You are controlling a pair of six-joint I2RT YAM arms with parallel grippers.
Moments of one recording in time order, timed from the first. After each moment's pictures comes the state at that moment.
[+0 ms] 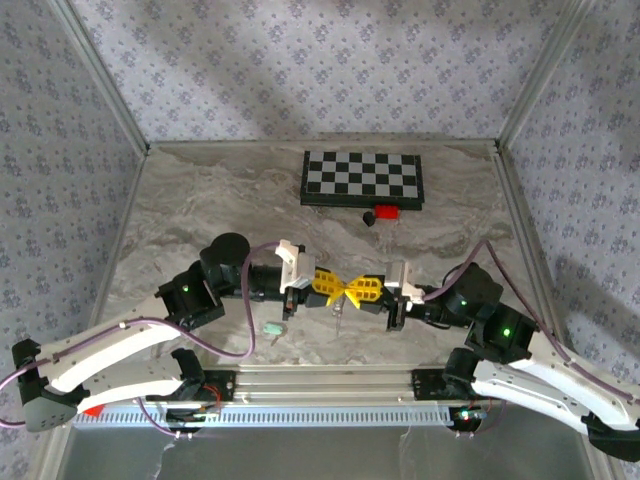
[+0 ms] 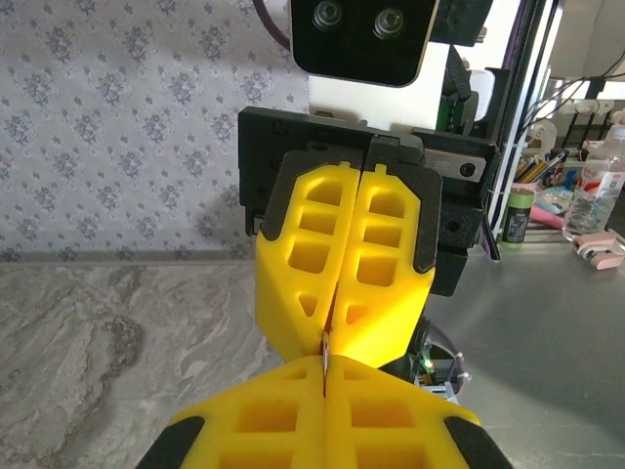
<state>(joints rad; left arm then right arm) -1.07 0.95 0.91 -0.05 0.56 0.04 1.02 0.57 0.72 -0.13 -0.34 -0.12</state>
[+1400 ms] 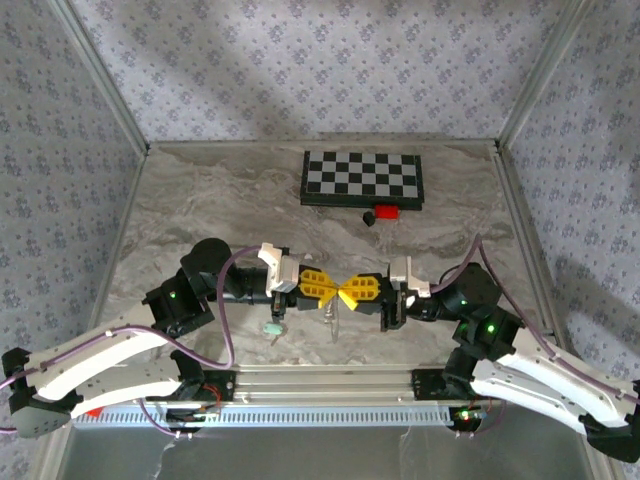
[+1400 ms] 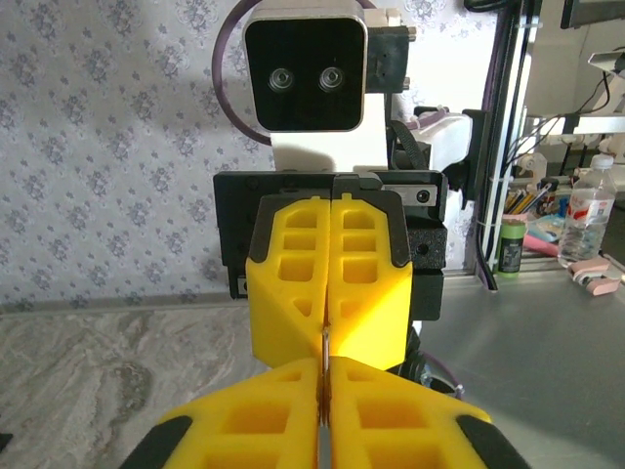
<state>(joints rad) -1.07 0.87 0.89 0.00 0.56 0.03 0.99 0.61 0.65 0.17 -0.49 0.05</state>
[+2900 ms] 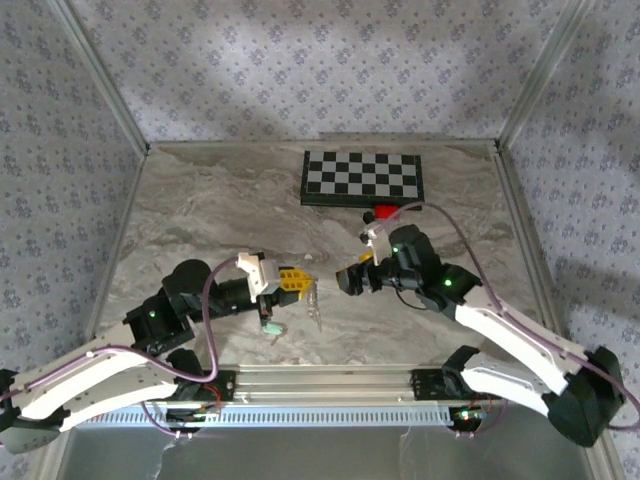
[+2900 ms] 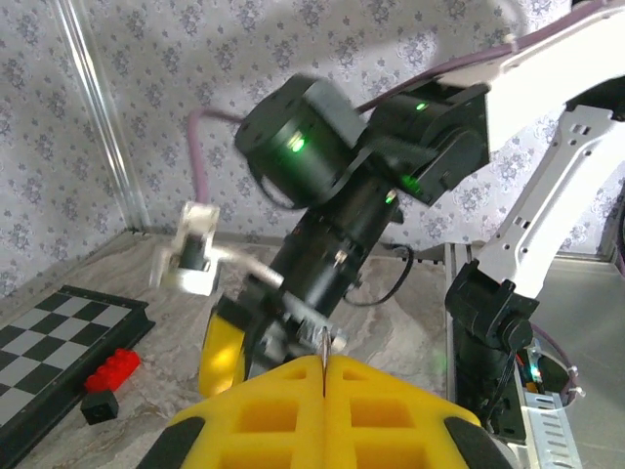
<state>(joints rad) -1.07 0.67 0.74 -0.09 0.25 0.05 0.72 1.04 0.74 -0.34 -0.28 0.28</state>
